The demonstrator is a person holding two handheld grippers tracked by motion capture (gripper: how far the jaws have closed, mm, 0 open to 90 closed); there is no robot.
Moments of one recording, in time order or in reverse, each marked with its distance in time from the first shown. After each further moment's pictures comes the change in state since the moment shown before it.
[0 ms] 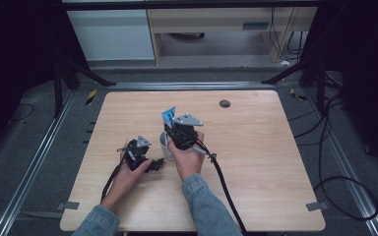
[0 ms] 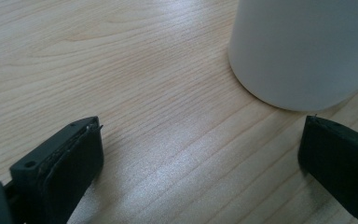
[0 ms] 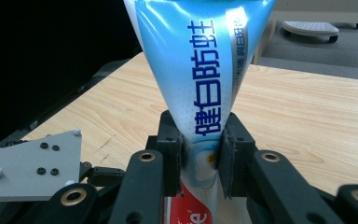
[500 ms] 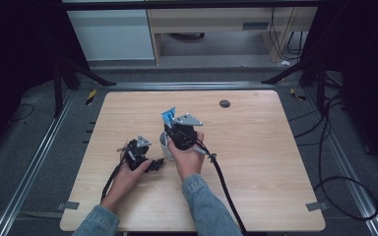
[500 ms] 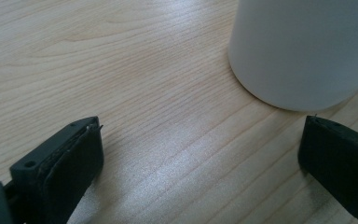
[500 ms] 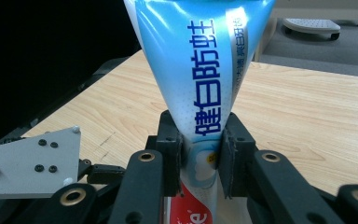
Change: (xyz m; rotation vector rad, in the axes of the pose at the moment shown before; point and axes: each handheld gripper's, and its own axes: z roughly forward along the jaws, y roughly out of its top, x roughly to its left) left arm 0.000 0.000 0.000 0.000 -0.001 0.000; right arm -0.001 -0.001 0.001 0.010 0.002 0.001
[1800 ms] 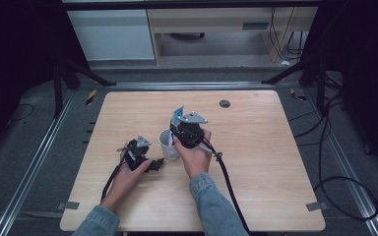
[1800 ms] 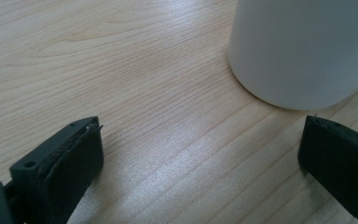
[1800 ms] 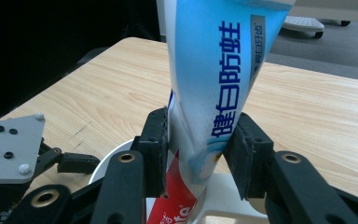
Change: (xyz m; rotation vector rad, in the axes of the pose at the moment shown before) left arm 0.000 0.000 0.000 -0.002 0.001 -0.002; right arm -0.018 0.002 -0.006 0.034 -0.047 -0.043
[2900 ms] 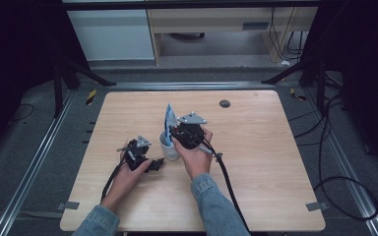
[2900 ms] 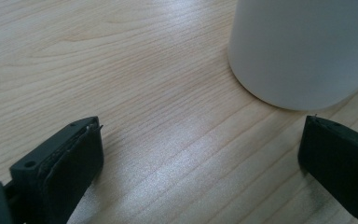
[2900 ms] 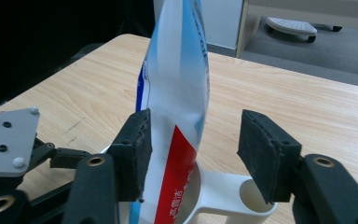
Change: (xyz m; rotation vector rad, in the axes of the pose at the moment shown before) left arm 0.000 0.000 0.000 -0.001 0.000 0.000; right arm 0.002 0.001 -0.003 0.002 -0.020 -0.038
